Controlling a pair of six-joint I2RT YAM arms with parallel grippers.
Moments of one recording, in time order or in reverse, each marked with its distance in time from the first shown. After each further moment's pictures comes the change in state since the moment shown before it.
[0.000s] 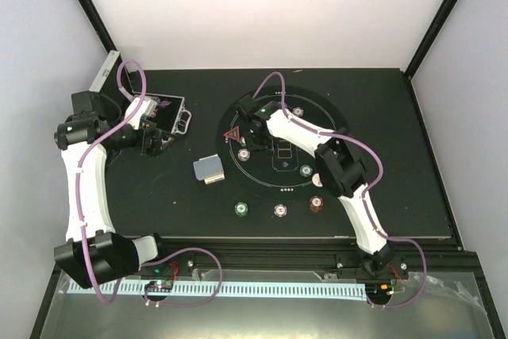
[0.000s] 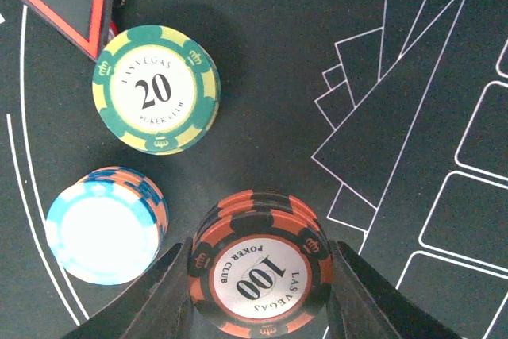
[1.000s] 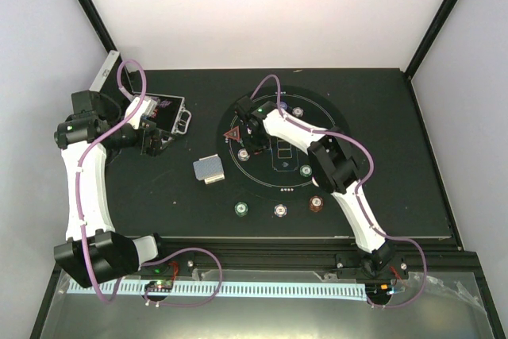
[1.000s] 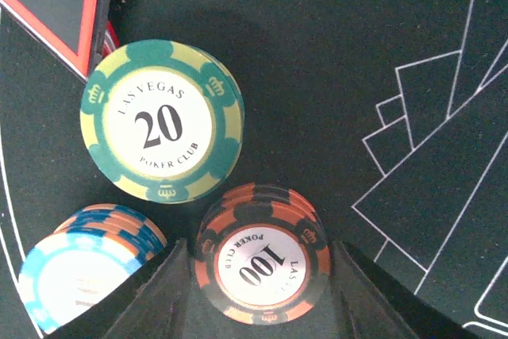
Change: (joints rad) left arm 0.000 0.005 0.003 0.000 -0.002 0.007; right arm -0.017 0.102 0.086 -0.014 -0.060 -0.045
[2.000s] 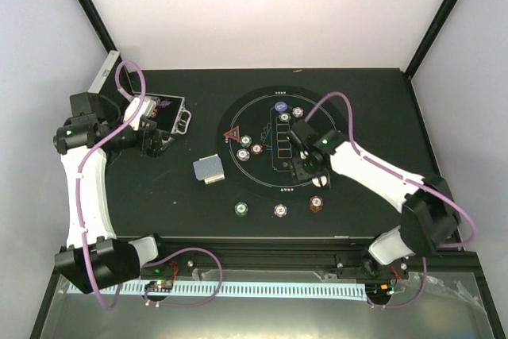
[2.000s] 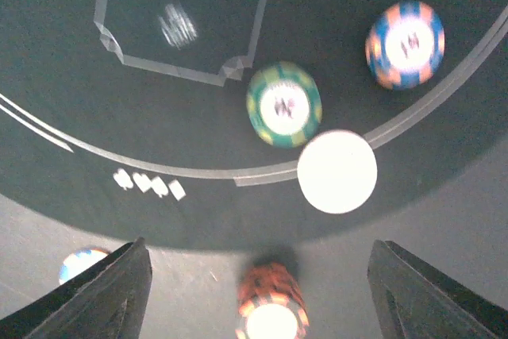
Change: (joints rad) left arm 0.000 -0.037 -0.013 0.016 0.021 -0.011; right arm -0.022 -0.833 -0.801 0.015 0.131 0.059
